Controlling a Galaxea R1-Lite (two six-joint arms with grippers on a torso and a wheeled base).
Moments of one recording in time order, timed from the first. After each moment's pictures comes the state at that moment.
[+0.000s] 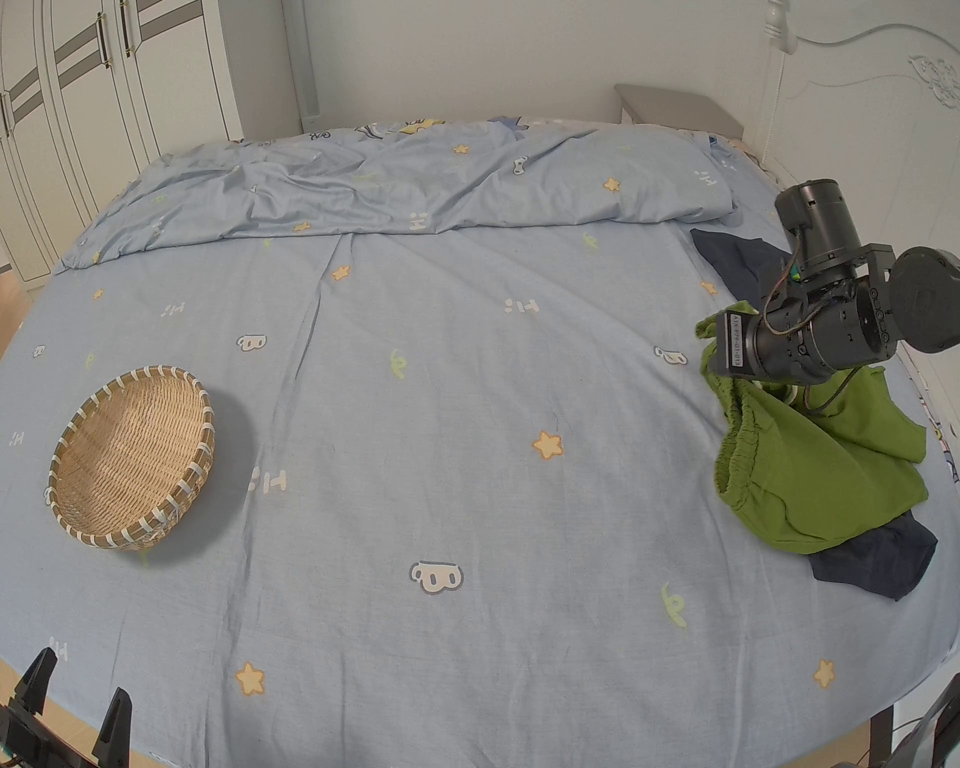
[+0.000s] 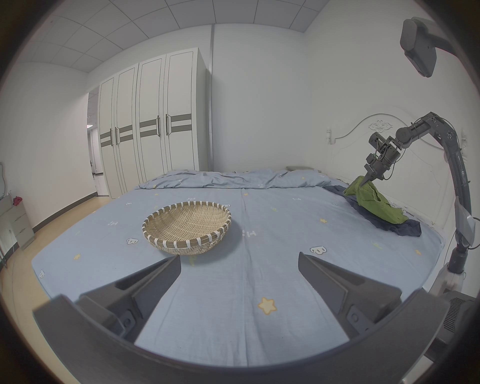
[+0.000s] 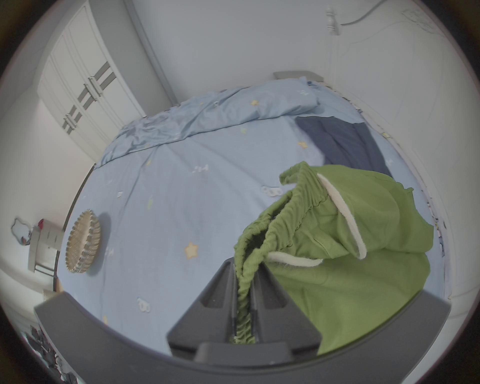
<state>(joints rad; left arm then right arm) 0.00 0.02 -0.02 0.00 -0.02 0.01 0.39 1.81 -1.52 0.39 -0.14 0.27</state>
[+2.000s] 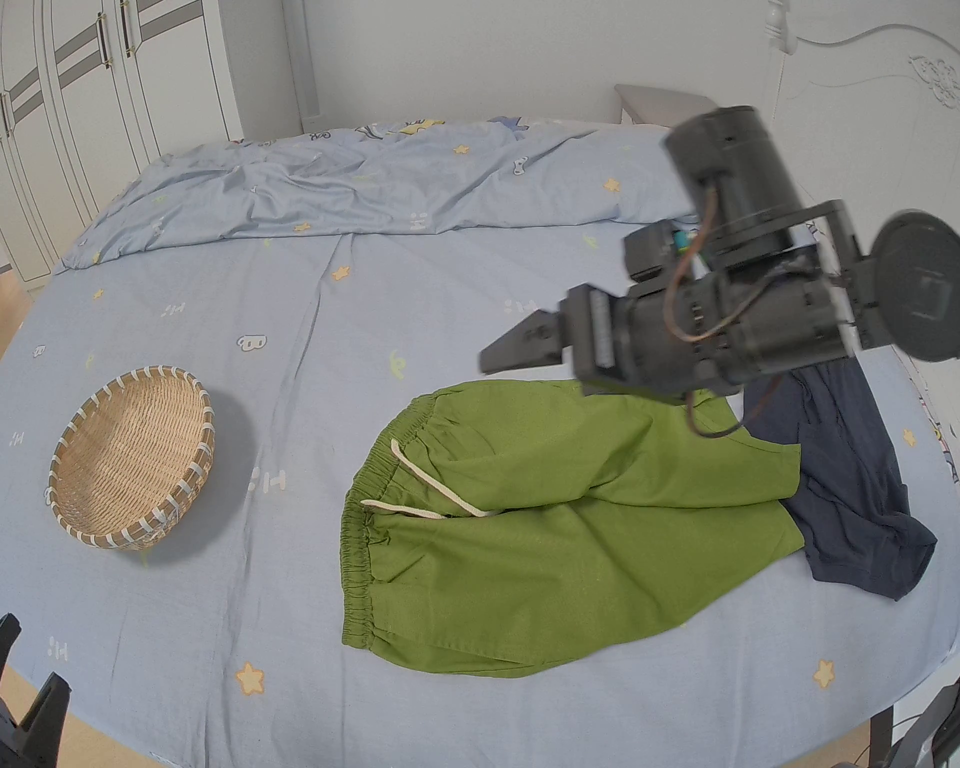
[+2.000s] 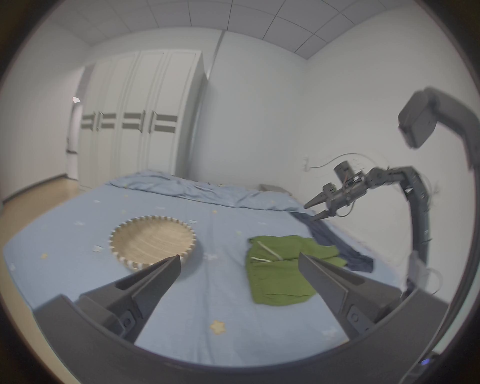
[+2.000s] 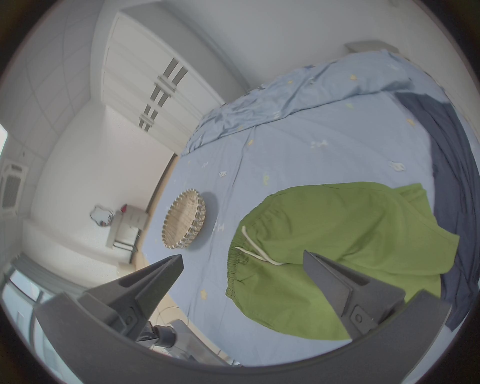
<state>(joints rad) -0.08 0.13 -0.34 0.16 -0.16 -0.16 0.73 1.84 -1.67 0.42 0.10 0.47</state>
